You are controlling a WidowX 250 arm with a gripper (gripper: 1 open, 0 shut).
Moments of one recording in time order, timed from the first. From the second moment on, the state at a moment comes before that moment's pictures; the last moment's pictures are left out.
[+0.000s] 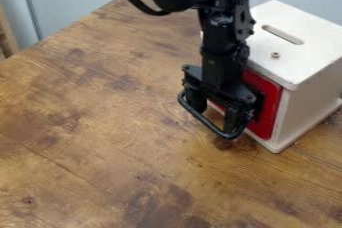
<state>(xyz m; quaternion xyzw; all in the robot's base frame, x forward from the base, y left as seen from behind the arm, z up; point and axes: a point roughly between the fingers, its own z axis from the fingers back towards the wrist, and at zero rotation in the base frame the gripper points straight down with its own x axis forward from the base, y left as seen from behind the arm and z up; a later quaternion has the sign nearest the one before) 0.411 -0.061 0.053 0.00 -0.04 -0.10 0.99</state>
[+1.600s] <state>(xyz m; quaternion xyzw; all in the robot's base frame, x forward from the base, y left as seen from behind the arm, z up) 0.426 -0.055 0.126 0.00 -0.05 -0.01 1.00</state>
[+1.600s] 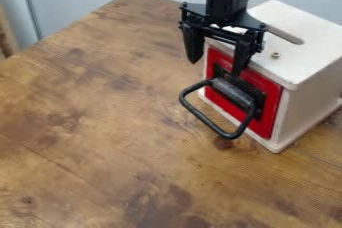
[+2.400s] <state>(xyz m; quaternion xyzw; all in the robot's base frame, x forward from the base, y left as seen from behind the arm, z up) 0.429 -0.055 0.129 0.00 -0.05 -0.01 1.00</state>
